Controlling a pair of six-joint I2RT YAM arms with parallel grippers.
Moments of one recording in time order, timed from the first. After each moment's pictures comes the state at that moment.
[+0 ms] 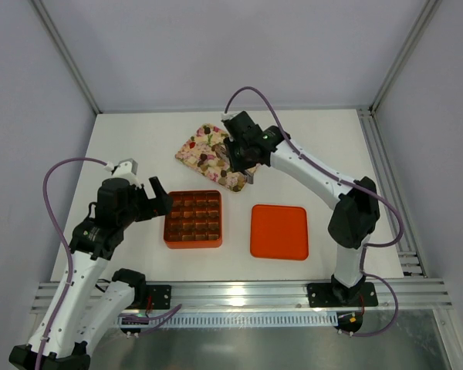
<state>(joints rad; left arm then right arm) -0.27 0.69 0.84 -0.75 -0.01 -0.44 0.72 1.89 1.79 -0.83 0.12 0.32</state>
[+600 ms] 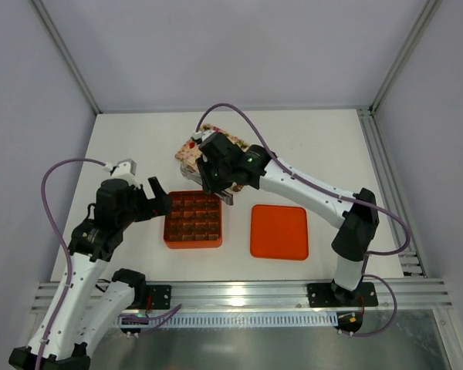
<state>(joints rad) -0.27 0.68 0.84 -0.75 -0.01 -0.44 0.95 1.82 1.79 -0.81 0.09 0.40</state>
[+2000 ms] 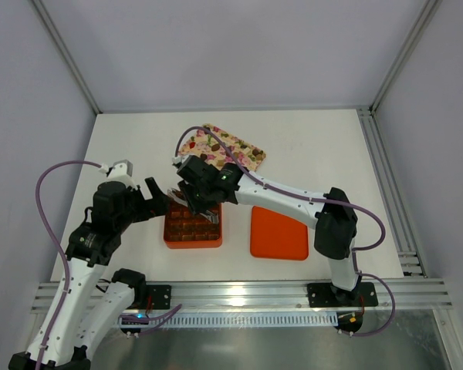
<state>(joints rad) -0.27 0.65 0.84 -0.75 -0.04 -0.44 1.08 1.95 1.79 -0.76 0.07 0.45</state>
